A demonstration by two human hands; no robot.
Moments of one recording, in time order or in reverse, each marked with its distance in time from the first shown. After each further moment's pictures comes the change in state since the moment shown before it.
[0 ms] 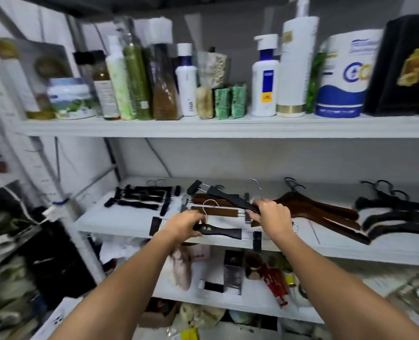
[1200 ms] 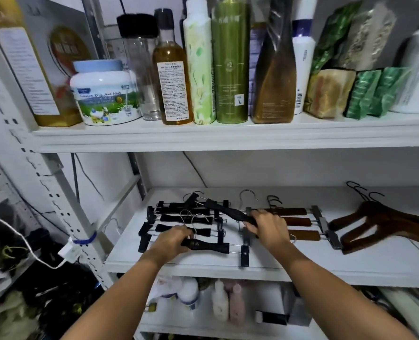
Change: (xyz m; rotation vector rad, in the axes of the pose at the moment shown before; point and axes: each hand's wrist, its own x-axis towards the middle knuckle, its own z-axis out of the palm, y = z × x) left_hand 0.020 -0.342 0.042 -0.067 -0.060 -0.035; right_hand 0.154 -0.238 0.131 0.002 -0.152 0.034
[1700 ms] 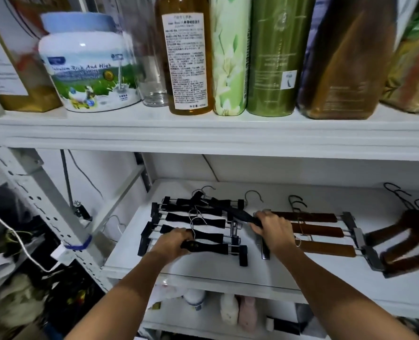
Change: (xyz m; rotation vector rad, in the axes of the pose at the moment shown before) left_hand 0.047 -0.059 0.037 -0.069 -0.114 -0.124; right_hand 0.073 -0.009 0.065 0.086 -0.087 -0.026
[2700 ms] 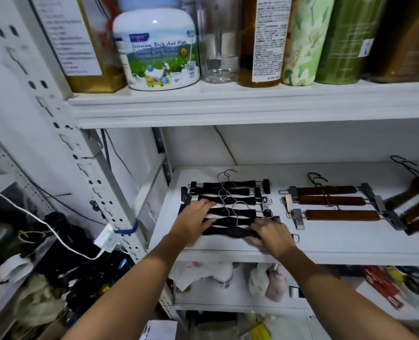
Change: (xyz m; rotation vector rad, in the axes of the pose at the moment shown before) left_hand -0.045 -0.047 -0.033 -0.057 0.232 0.206; right_hand -0.054 -0.111 0.054 -0.103 -0.039 -0.185
